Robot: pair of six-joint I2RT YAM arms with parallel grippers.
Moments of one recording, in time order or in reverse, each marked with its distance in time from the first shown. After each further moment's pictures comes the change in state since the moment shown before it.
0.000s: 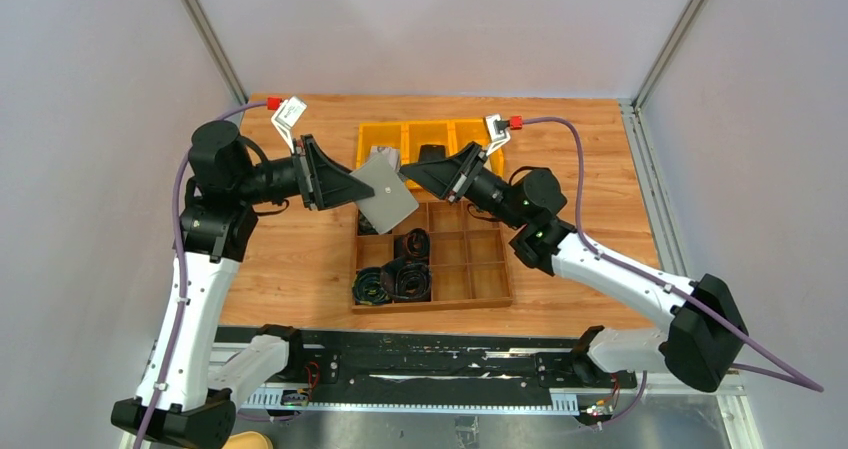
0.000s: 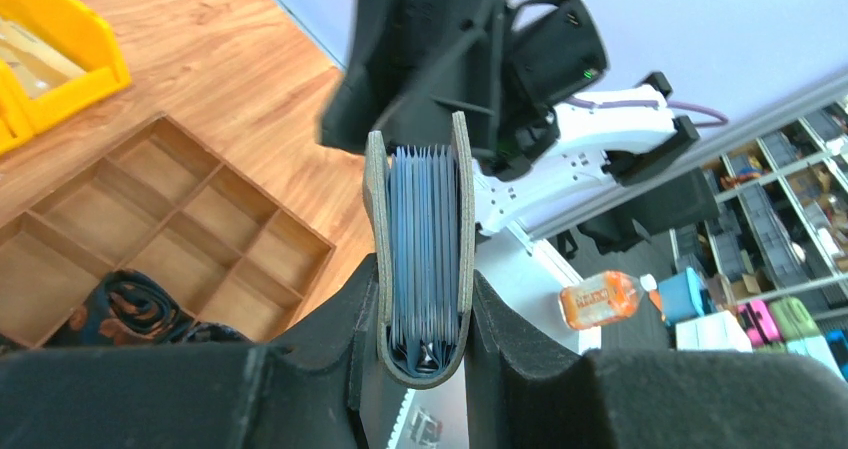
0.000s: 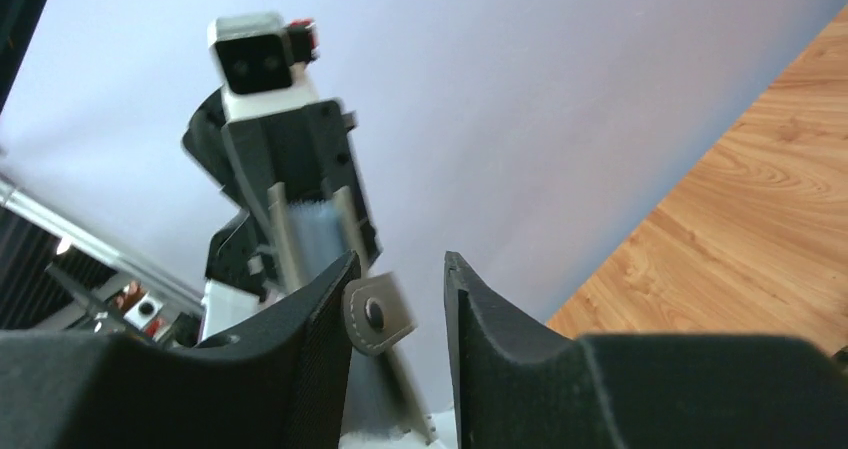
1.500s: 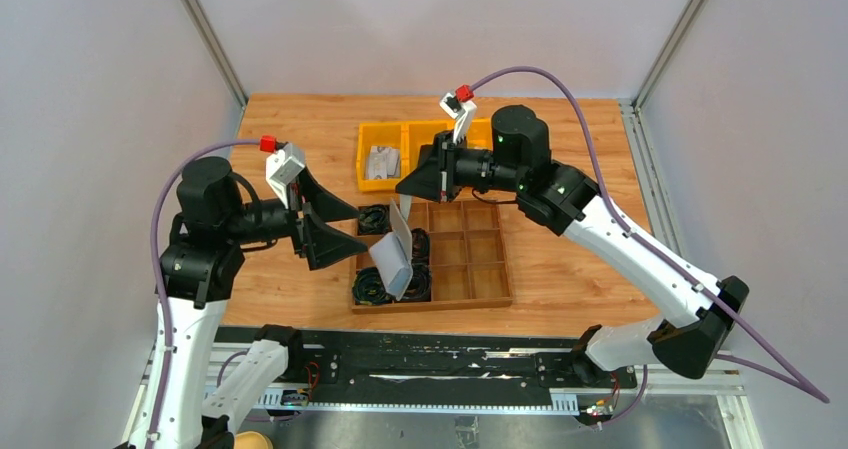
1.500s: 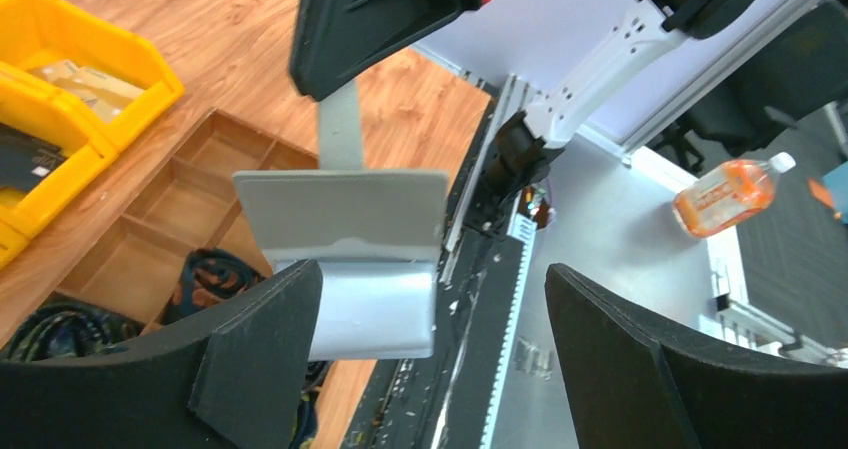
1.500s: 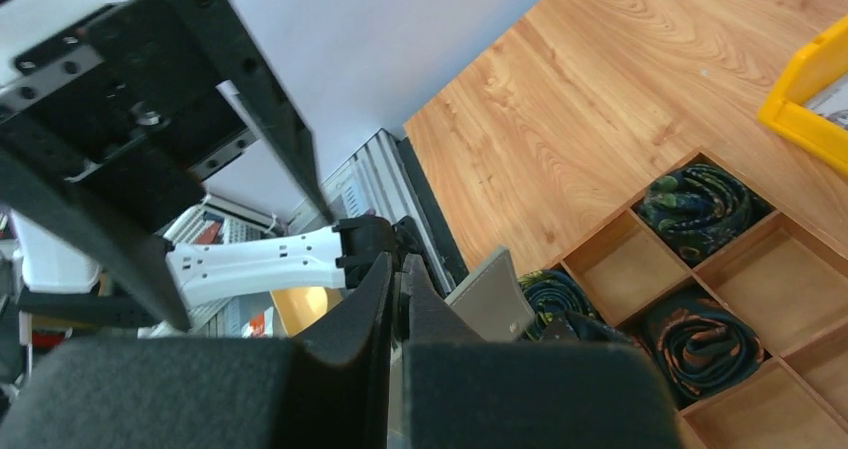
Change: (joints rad) left arm -0.005 -0.168 -0.047 -0.234 0.060 0.409; right arm 0.001 0.089 0.562 -1.036 -0.196 -0.520
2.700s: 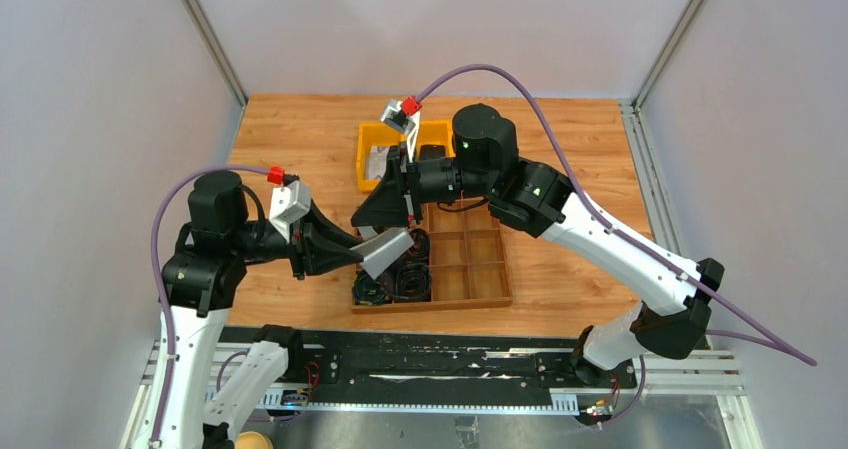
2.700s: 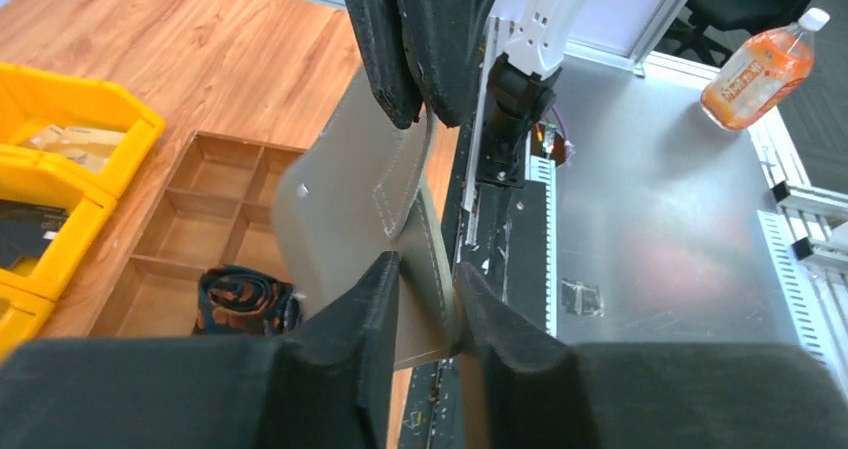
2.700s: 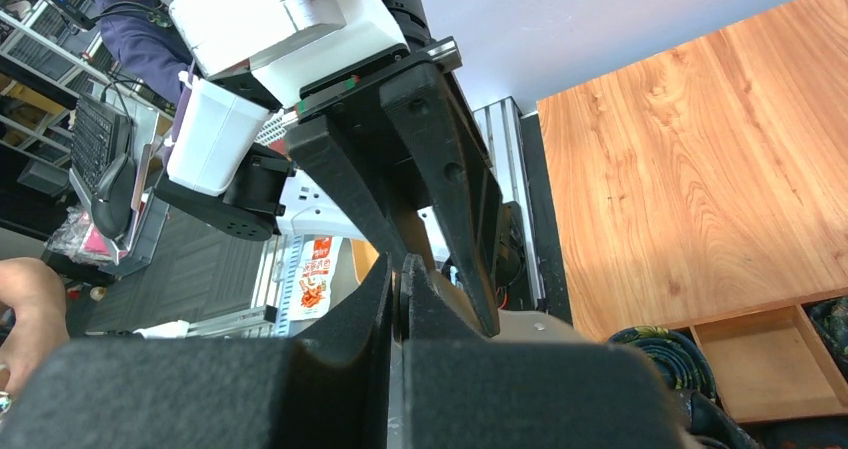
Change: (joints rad) left arm 0.000 -0.046 -0.070 -0.163 0.129 0.431; right arm 0.212 0.133 0.259 -0.052 -0.152 -0.084
